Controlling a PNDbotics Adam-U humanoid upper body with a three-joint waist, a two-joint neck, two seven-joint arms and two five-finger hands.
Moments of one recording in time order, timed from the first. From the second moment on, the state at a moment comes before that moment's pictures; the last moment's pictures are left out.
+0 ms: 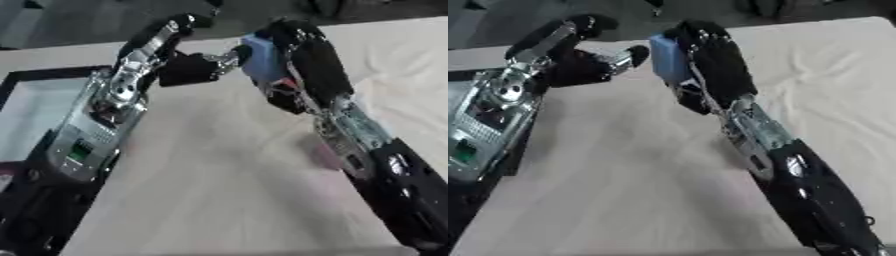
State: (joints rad) left arm -0.85 0.18 -0.42 -1.68 -0.17 0.71 -0.08; right arm -0.64 -0.34 0.35 -1.57 1.10 0.04 -0.32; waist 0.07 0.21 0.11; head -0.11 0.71
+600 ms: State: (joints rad) left arm -0.87 0.13 -0.46 -1.64 -0.11 0.81 0.06; right arm -0.64 -0.29 0.36 -1.54 1.11 0.07 -0.43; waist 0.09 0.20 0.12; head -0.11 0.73
